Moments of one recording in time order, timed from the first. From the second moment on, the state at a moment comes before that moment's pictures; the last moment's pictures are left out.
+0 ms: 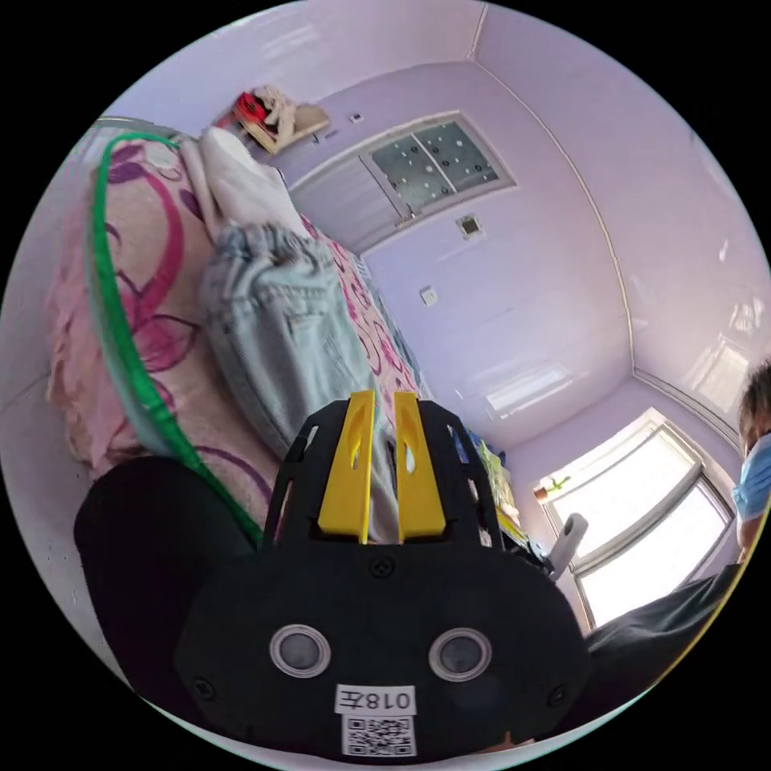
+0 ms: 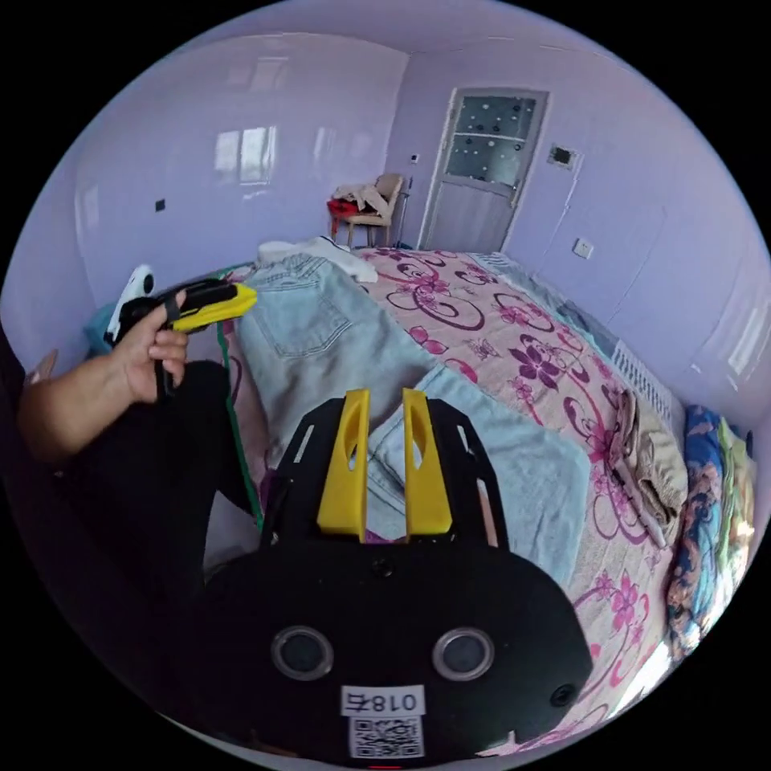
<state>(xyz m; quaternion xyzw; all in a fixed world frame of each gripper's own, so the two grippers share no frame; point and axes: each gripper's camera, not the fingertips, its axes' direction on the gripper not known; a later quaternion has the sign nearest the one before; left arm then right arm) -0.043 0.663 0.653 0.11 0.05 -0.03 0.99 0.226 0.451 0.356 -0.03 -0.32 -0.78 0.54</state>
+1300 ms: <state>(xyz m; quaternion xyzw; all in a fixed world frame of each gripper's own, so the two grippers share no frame) -0.074 0.656 0.577 0.15 -0.04 -0.06 0.99 0.228 0.586 0.521 -0.22 -0.21 -0.78 0.54</state>
